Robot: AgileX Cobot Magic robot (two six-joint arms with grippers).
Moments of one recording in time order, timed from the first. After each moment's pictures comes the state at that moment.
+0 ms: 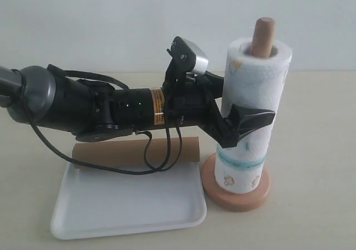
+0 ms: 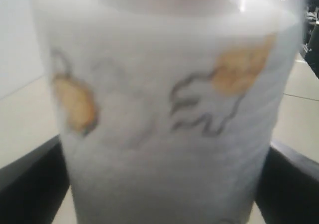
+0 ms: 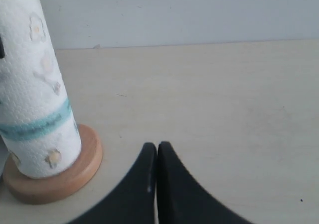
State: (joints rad) left arm -0.66 2.00 -1.10 0.86 -0.87 -0.63; right arm 0.08 0.00 0.00 0.15 0.32 -0.07
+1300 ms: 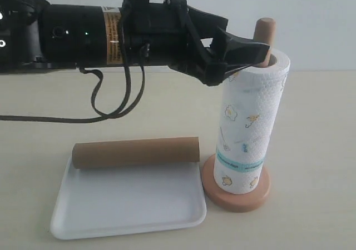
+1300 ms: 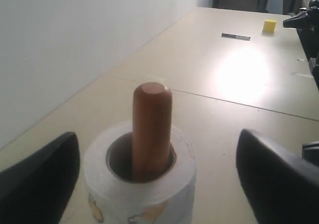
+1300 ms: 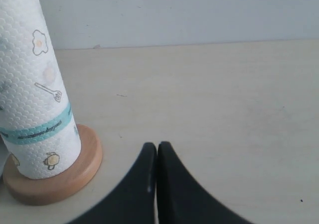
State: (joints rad) left arm -0.66 1.61 -1.10 1.20 -0.58 -1.07; right arm 0.08 0.00 0.00 0.15 0.31 -0.07
